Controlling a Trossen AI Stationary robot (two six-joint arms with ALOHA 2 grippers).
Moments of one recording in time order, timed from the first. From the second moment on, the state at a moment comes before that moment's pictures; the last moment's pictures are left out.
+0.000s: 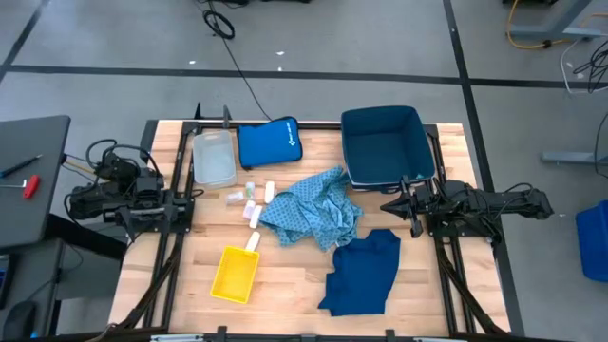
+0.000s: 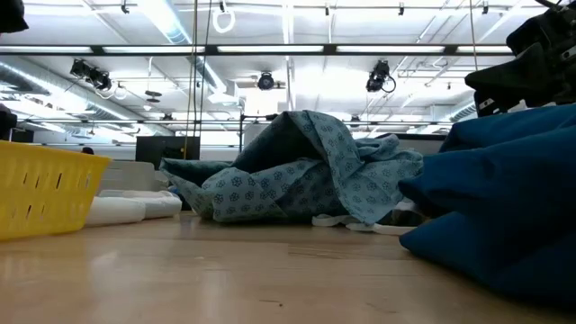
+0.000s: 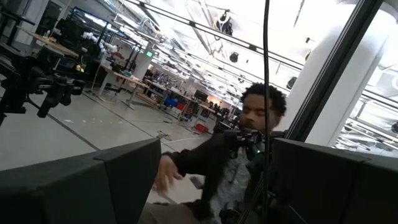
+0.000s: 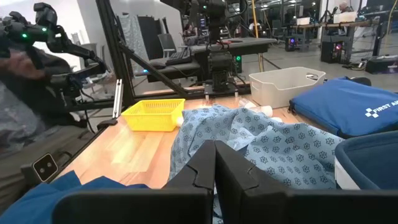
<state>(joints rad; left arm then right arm) 0.05 0.01 0.33 0.33 1.13 -1.03 0.05 0.03 0.02 -0.01 -0.05 0.12</state>
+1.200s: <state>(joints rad) 0.05 0.01 0.33 0.33 1.13 -1.03 0.05 0.03 0.02 -0.01 -0.02 0.16</state>
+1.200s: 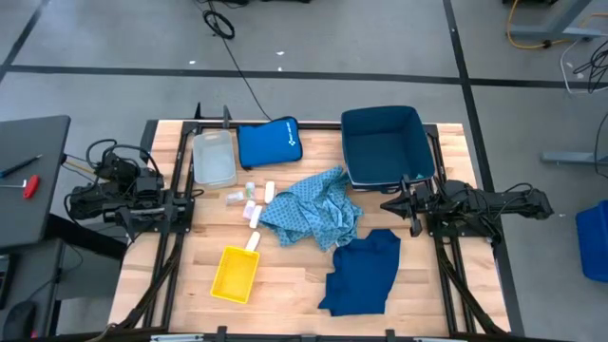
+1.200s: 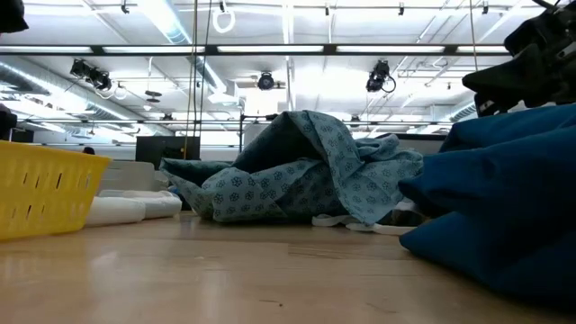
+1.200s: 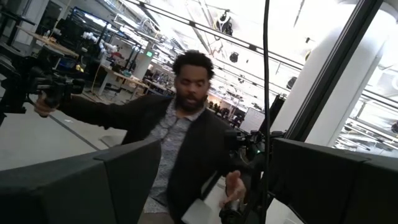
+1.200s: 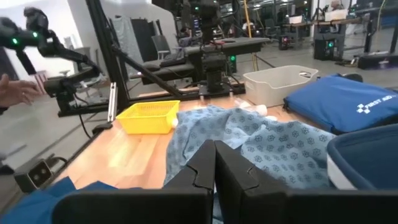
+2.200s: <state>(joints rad) 0.05 0.01 0.33 0.32 1.07 -0.96 0.05 0.03 0.02 0.01 0.00 0.21</state>
